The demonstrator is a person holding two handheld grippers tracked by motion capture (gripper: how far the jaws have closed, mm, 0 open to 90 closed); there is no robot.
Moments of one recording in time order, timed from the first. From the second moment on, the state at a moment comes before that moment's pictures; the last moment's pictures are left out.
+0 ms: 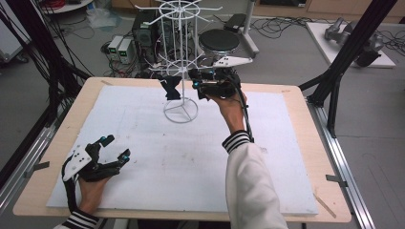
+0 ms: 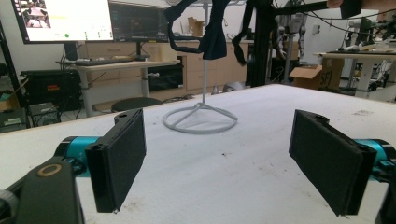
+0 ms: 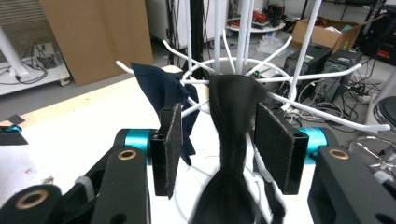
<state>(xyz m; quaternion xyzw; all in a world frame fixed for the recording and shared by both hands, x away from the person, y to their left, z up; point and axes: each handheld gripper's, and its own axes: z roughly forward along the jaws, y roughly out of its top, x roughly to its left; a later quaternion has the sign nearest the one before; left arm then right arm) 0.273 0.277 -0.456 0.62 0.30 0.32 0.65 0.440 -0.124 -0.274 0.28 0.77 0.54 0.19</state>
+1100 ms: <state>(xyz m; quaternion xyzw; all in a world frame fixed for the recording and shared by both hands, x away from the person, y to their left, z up) 0.273 0.277 -0.456 0.62 0.30 0.32 0.65 0.315 -0.231 -0.298 0.30 0.69 0.58 0.30</state>
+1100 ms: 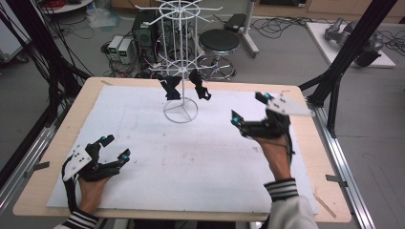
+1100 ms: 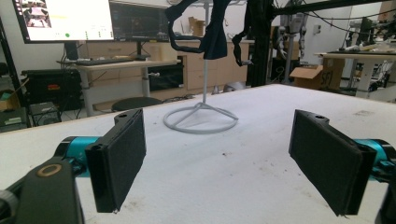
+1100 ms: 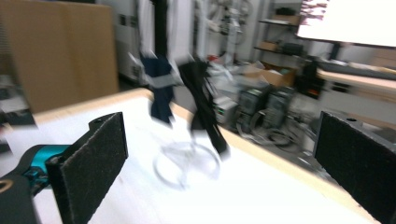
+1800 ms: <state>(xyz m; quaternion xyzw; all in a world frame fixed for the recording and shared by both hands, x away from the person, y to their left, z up) 0.270 0.276 -0.456 0.61 0.31 0.34 0.64 0.243 -0.305 -0.448 0.40 0.60 0.60 0.35</state>
